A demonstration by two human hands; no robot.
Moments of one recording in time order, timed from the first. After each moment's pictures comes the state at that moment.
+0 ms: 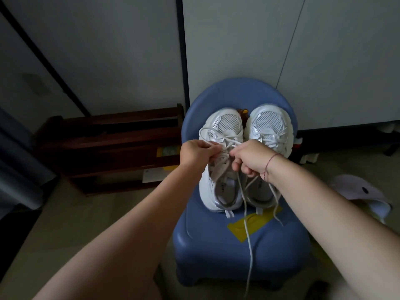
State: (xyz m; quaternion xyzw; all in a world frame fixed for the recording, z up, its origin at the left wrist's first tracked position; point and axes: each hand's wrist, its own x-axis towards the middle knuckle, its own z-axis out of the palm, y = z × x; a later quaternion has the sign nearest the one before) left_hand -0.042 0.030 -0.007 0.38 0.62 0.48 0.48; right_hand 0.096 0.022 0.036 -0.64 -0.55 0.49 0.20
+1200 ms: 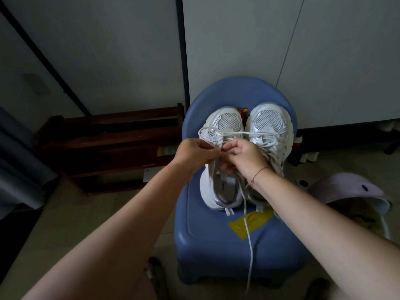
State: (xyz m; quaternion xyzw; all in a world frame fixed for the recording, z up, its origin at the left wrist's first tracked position) left_hand -0.056 0.019 0.006 0.47 0.62 0.42 0.47; right_hand 0.081 0.013 0.008 -0.50 -0.50 0.57 0.43
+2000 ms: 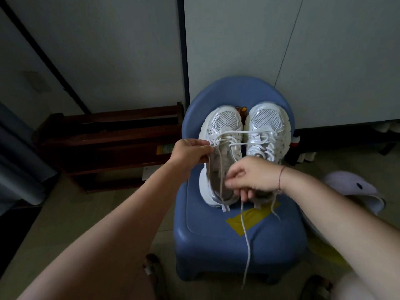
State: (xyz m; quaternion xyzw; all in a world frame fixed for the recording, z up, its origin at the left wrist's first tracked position) left_hand -0.063 0.018 -0.002 0.39 0.58 0.48 0.54; right_hand 0.117 -0.011 0.028 -0.47 -0.73 0.49 0.05
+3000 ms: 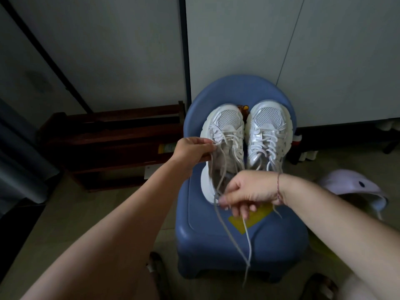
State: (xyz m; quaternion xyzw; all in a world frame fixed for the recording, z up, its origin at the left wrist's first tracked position) left_hand -0.061 0.016 0.002 0.38 0.57 0.48 0.55; right_hand 0.107 -0.034 0.030 -0.47 -0.64 0.60 -0.05
